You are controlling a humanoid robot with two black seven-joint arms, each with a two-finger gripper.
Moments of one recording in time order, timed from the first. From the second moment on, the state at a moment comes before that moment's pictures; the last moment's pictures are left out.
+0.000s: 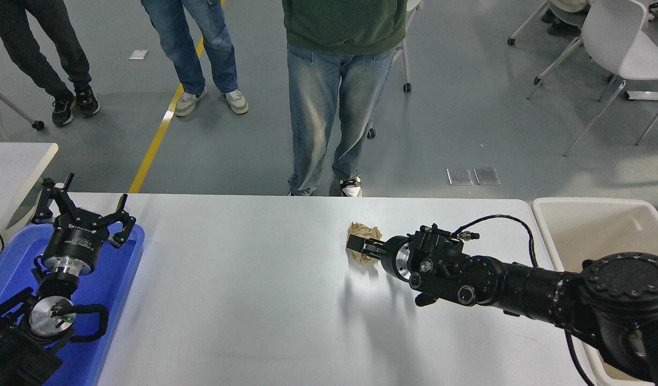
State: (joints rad) left arm -0.46 0.46 -0.83 -0.52 -0.20 -0.62 -0.53; right arm 1.03 0.00 -0.27 0.72 -0.75 -0.19 -0.12
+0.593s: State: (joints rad) left arm -0.46 0.46 -0.83 -0.52 -0.20 -0.62 -0.53; right arm 1.02 0.00 -0.26 0.72 -0.82 -0.20 -0.08
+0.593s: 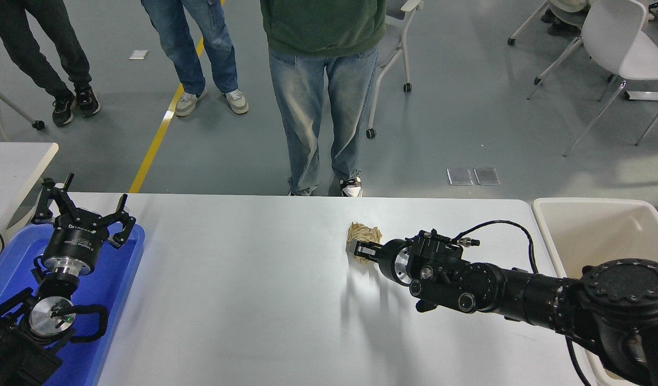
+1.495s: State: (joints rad) left arm -0.46 0.46 -0.83 -0.52 -0.20 -0.62 -0.53; right arm 1.03 0.00 -0.32 0.72 -0.87 -0.18 -0.04
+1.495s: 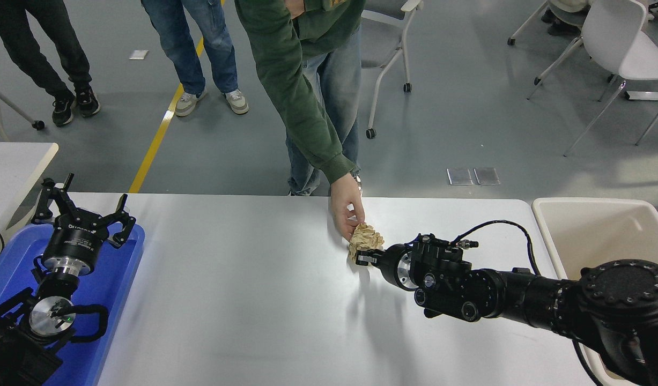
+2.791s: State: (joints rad) left arm -0.46 0.46 -0.83 -0.52 -0.20 -0.62 -0.53; right arm 1.28 -0.77 -0.21 1.49 -0.80 -0.04 0.00
